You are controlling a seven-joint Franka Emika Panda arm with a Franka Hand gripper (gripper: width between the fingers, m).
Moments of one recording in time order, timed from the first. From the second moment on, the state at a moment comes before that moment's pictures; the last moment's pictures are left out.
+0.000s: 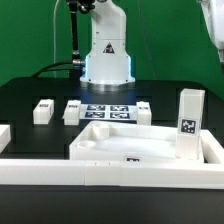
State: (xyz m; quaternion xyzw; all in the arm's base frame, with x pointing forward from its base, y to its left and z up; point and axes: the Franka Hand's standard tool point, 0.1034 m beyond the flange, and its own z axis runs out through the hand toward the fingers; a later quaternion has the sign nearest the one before) arm 0.660 0.127 0.155 -0.59 0.80 0.05 0.12
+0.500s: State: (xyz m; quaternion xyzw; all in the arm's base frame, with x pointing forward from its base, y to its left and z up) arm 0.645 0.138 0.155 -0.63 0.76 0.05 0.11
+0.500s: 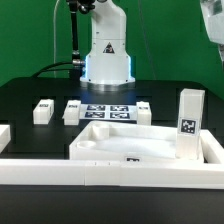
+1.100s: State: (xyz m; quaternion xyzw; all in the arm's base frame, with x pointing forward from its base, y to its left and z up) arm 0.625 0.140 0.151 -0.80 0.59 0.03 0.11
